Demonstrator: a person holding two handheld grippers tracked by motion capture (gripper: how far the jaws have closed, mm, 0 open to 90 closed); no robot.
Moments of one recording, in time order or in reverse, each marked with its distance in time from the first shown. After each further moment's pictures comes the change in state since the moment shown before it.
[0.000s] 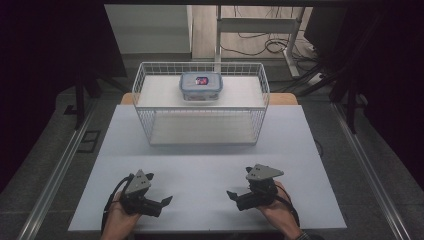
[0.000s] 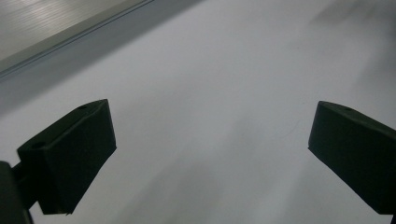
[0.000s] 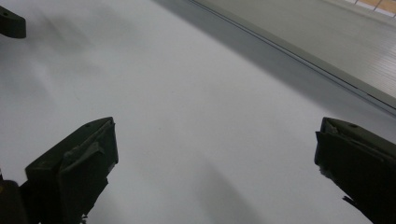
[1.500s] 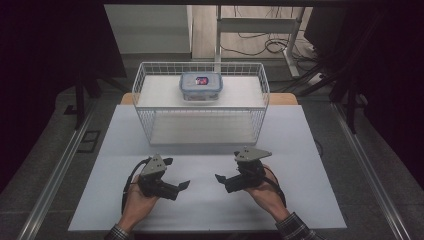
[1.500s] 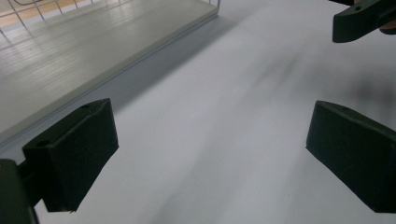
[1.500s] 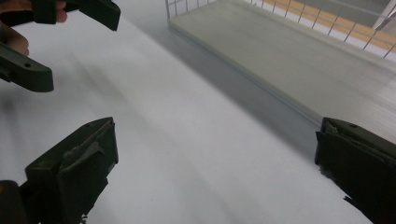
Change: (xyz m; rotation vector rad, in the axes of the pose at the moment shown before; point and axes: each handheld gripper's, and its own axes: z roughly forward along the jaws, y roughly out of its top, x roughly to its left) left arm -0.001 0.048 0.035 -0.114 -0.109 0.033; right arm -0.010 0.044 0.029 -0.048 0.042 -0.004
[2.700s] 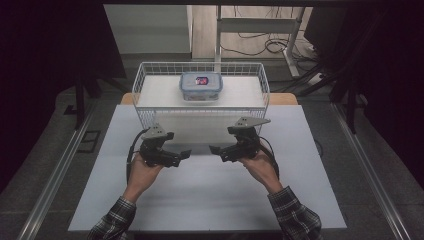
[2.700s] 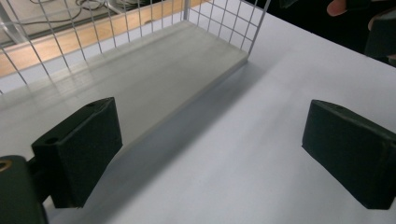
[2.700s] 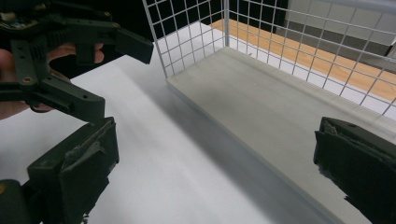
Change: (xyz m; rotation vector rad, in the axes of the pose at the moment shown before) left arm 0.050 0.060 0.012 -0.016 0.012 -0.089; right arm -0.040 0.065 0.014 -0.077 0.086 0.093
